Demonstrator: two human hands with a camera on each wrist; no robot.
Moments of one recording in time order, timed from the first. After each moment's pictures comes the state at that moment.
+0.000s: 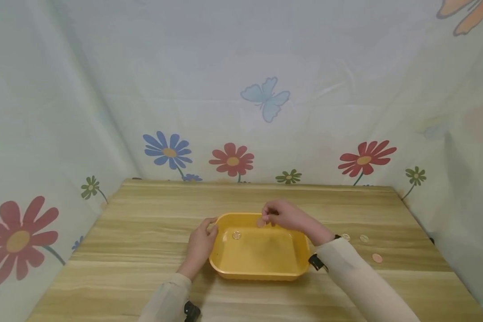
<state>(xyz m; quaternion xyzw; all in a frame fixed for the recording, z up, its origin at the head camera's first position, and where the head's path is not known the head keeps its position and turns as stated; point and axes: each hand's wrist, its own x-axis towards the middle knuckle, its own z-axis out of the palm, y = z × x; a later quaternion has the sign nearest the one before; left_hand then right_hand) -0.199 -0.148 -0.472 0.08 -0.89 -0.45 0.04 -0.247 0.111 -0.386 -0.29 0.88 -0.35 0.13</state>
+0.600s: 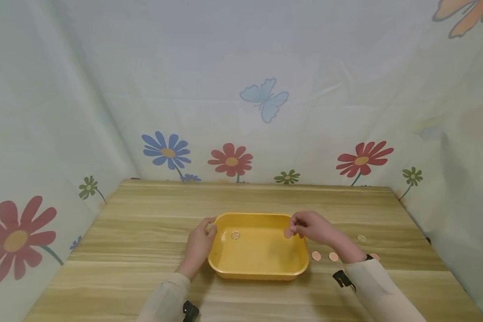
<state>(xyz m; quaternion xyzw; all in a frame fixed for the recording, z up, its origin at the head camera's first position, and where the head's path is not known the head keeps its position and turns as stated) -0.200 -0.147 -0.474 0.07 -0.89 -0.45 0.04 -0.220 0.175 -0.399 -0.27 0.89 -0.36 0.11</state>
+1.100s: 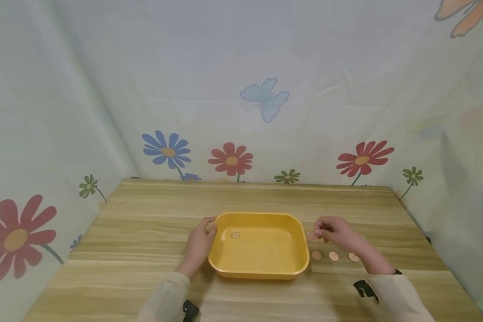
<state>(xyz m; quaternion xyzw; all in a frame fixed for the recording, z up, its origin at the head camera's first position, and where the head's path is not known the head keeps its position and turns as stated) -0.199 -0.148 -0.473 0.07 -0.89 -0.45 0.03 -0.201 0.228 -0.407 -0.23 0.89 -0.39 0.09</state>
